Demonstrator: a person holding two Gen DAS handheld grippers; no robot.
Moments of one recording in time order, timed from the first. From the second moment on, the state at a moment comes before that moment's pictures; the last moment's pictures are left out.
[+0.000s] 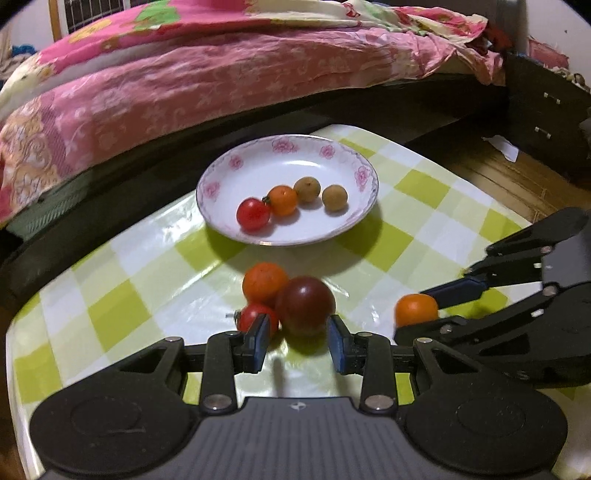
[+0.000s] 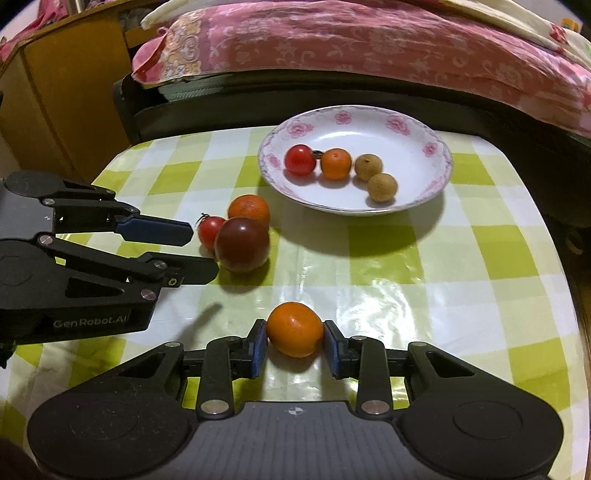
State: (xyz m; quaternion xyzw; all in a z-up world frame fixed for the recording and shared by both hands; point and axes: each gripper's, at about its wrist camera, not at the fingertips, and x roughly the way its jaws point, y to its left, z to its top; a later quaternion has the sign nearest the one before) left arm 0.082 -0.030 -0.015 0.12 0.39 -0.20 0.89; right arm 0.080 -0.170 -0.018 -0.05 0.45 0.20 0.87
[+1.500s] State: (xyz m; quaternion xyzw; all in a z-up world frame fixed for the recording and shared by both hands) left arm 0.076 -0.061 -0.021 0.15 0.39 -0.22 0.88; right arm 0.072 -0.204 -0.018 -0.04 0.46 0.16 0.87
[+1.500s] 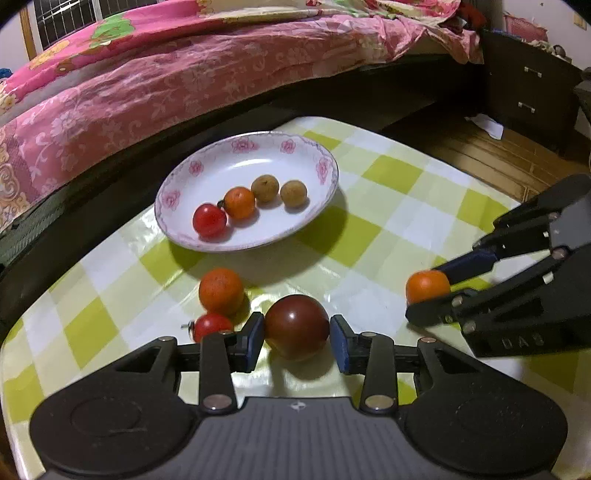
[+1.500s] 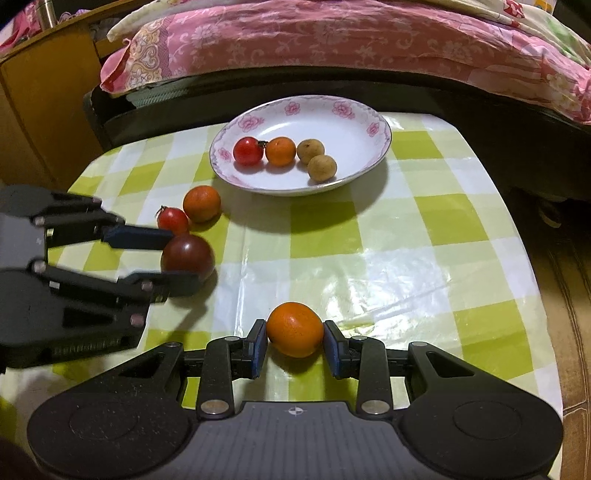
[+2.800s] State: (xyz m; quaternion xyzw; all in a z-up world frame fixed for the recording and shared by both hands) left arm 0.134 -0.048 0.004 0.10 0.37 -0.17 0.91; right arm 0.130 -0.183 0.021 -0.04 0.38 0.14 0.91
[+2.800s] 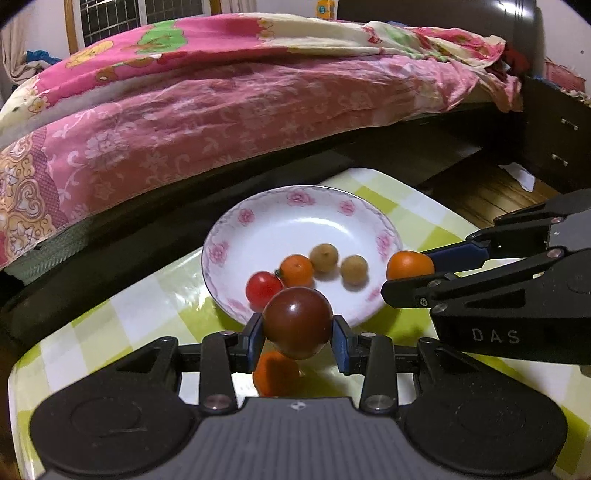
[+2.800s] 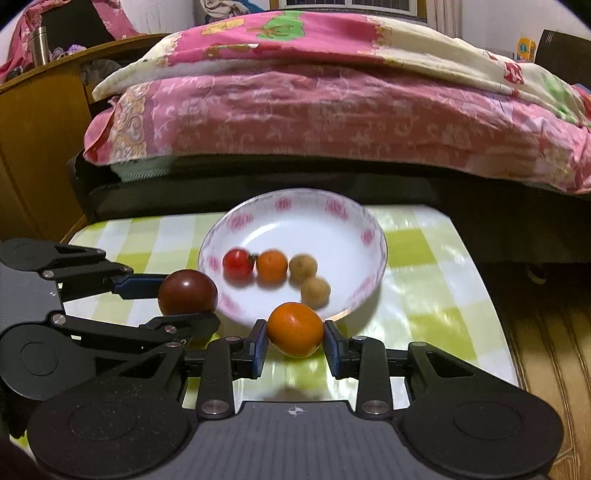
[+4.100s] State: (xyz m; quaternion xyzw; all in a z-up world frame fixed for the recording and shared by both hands) left arm 0.161 -0.056 -0.016 0.12 0.37 -0.19 0.90; right arm 0.180 -0.187 0.001 -0.05 0.38 0.13 0.92
